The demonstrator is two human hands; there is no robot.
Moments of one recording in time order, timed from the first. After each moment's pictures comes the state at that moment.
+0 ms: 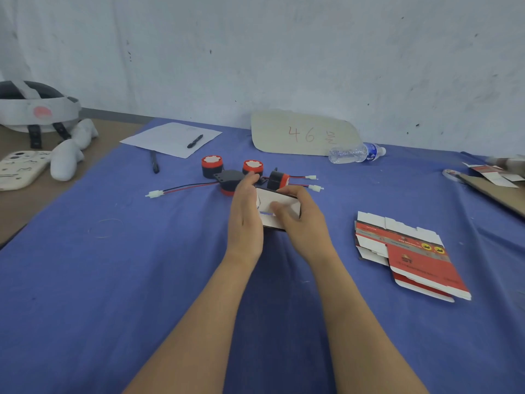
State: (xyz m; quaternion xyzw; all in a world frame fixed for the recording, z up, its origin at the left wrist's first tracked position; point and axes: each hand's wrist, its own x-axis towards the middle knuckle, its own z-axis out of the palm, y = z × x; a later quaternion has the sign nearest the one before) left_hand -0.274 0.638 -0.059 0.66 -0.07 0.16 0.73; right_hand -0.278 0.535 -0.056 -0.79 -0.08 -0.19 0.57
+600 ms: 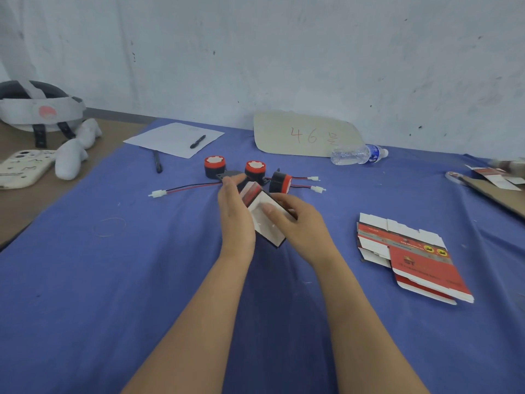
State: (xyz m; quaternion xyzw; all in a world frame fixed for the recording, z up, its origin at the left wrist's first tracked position) left_hand -0.267 0.646 -0.049 0.58 0.04 0.15 0.80; right_hand -0.282 0.537 -0.051 -0.83 -0.10 -0.13 0.54
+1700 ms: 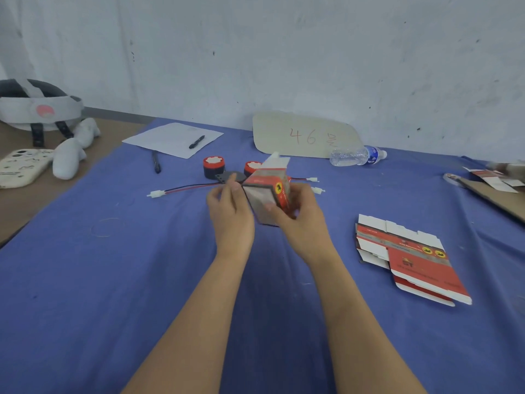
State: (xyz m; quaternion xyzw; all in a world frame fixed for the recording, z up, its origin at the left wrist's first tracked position) left_hand -0.264 0.649 -0.050 0.67 0.06 0.20 0.72; right_hand -0.282 0.542 -0.048 -0.79 -0.07 -0.18 0.58
